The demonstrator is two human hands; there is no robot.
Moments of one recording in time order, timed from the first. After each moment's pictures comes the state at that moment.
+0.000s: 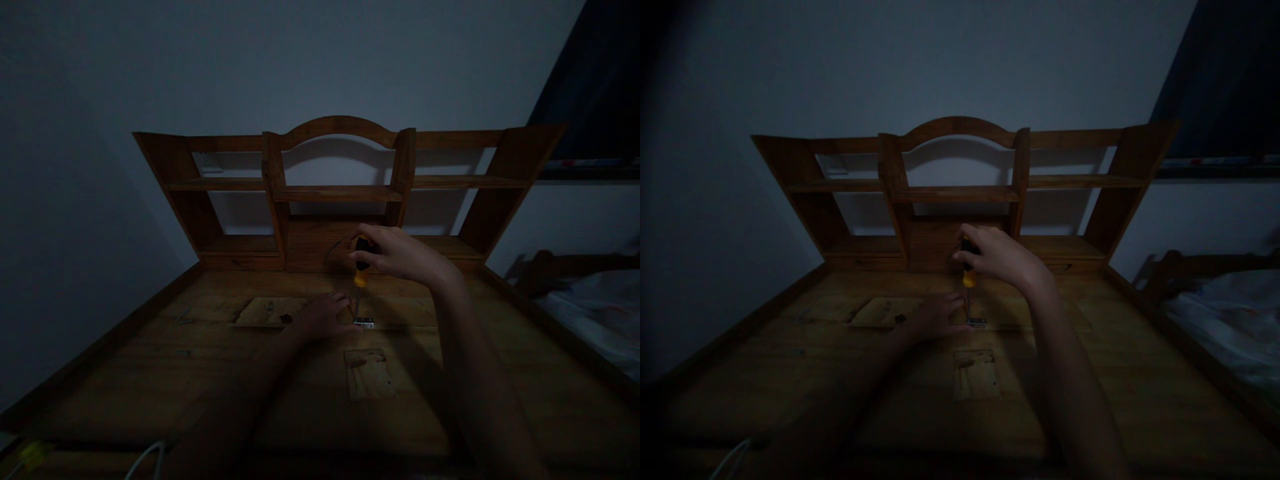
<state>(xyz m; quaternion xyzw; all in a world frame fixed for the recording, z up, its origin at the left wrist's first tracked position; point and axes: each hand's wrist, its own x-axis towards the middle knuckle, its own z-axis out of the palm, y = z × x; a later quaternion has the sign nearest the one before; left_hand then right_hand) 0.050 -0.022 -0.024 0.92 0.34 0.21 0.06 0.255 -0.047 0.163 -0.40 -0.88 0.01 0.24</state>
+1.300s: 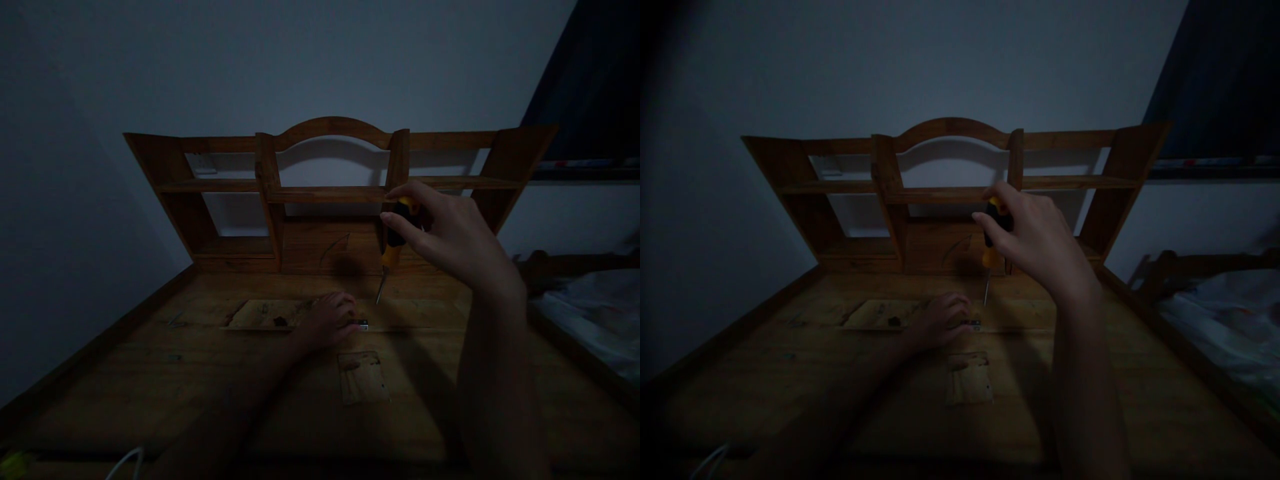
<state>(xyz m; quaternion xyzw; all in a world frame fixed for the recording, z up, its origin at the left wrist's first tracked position) 0.069 -0.036 -0.018 0.91 0.27 0.30 0.06 0.283 -0.096 0.203 -0.46 -0.78 -0.15 0.40</state>
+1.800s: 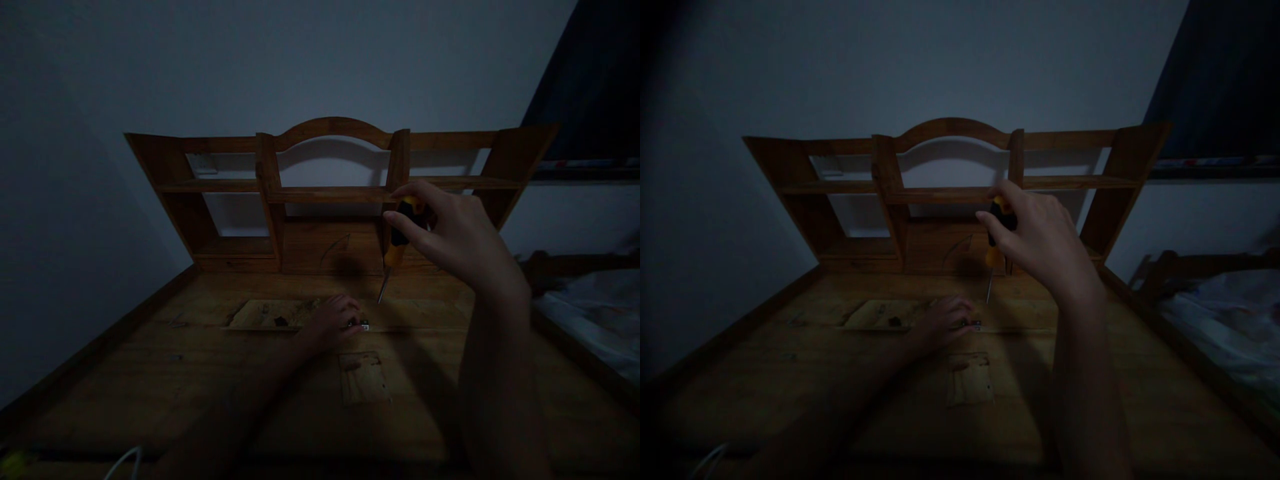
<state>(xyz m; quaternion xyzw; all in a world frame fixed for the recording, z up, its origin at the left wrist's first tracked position) 0.075 -0.037 -0.022 0.92 0.25 0.31 0.04 0.284 -0.098 0.202 -0.49 -0.76 -0.17 0.39</state>
